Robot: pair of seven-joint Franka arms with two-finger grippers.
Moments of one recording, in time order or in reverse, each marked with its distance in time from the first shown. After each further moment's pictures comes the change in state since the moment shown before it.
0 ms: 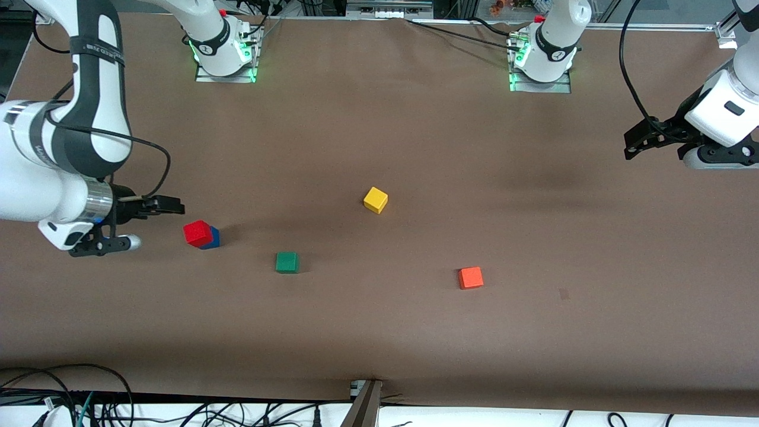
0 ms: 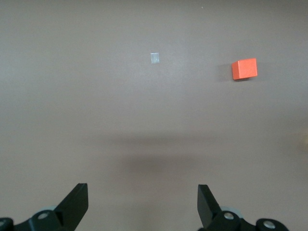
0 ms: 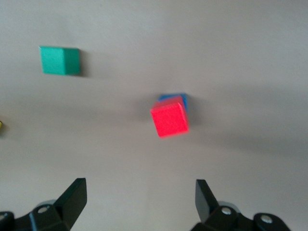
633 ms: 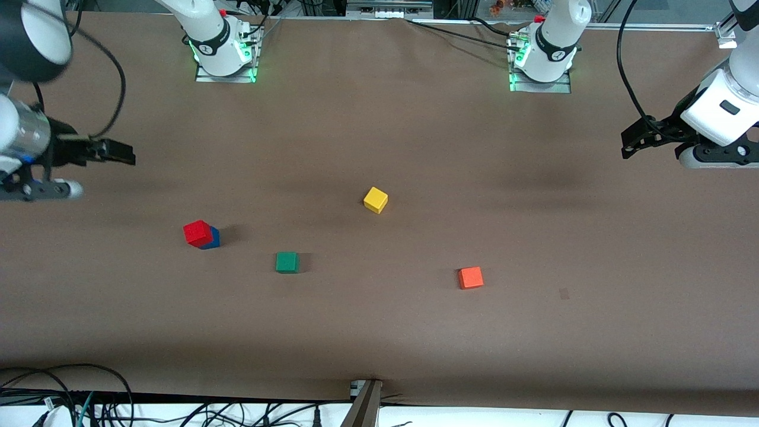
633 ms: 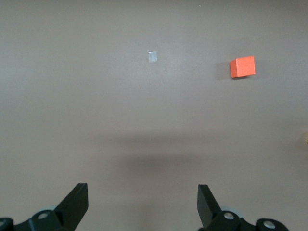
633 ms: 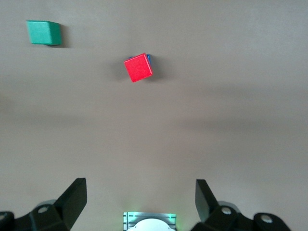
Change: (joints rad) left arm -0.001 0.000 -0.008 0.001 0.000 -0.008 0.000; right arm -0.365 -0.299 0.494 0.046 -0.340 -0.222 0.241
